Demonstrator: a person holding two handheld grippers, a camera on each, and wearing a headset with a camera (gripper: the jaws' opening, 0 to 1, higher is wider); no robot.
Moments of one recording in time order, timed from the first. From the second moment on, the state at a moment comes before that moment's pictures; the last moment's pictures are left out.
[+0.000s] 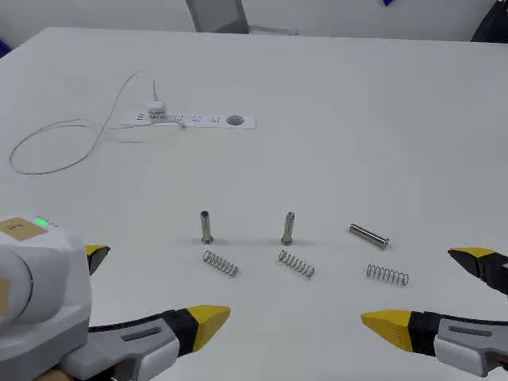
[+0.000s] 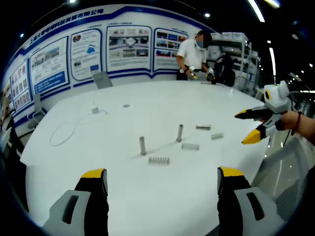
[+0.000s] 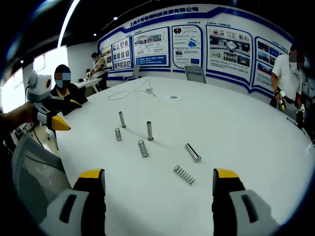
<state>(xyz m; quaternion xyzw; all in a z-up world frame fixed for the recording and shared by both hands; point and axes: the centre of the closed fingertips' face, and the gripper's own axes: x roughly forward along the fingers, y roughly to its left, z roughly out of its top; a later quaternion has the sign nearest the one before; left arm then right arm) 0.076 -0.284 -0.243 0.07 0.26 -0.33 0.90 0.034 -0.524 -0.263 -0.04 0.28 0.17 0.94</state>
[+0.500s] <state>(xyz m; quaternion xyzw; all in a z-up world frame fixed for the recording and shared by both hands) 0.077 -0.283 -0.244 0.07 0.26 -0.33 0.90 0.038 -0.528 -0.264 -0.05 0.29 0.18 0.94</state>
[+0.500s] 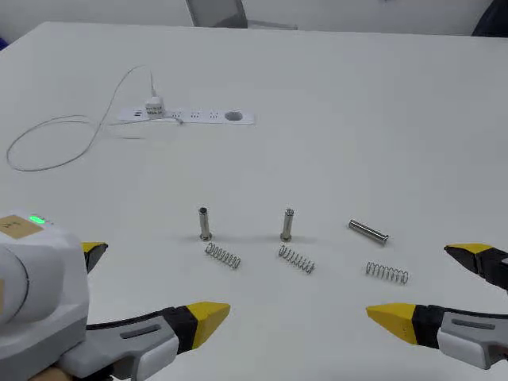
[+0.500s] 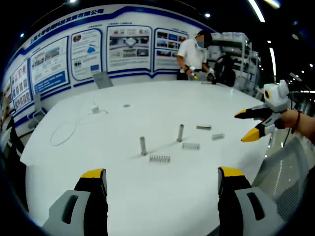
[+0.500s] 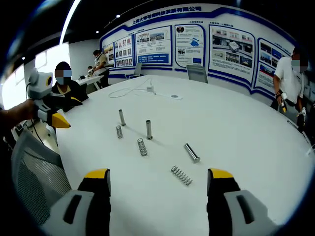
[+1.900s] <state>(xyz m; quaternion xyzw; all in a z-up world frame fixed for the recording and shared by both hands) 0.083 -0.292 -0.256 0.06 0.26 -0.35 0.90 0.124 -0.560 -0.294 -0.14 0.34 0.21 0.90</state>
